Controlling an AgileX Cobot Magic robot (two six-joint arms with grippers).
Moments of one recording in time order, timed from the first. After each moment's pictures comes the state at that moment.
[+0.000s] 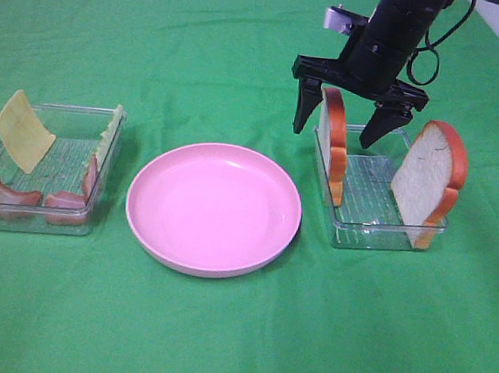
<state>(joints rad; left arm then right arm) 0.00 0.00 -0.52 -0.13 1.08 0.02 0.32 2.33 -2.03 0.18 1.21 0.12</state>
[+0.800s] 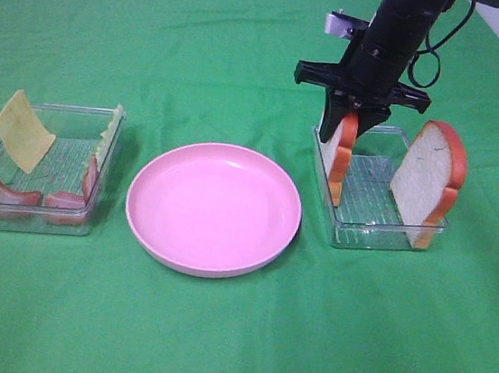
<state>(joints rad) 0.00 0.00 -0.52 -0.13 1.08 0.02 0.32 2.33 -2.03 0.16 1.22 0.13</state>
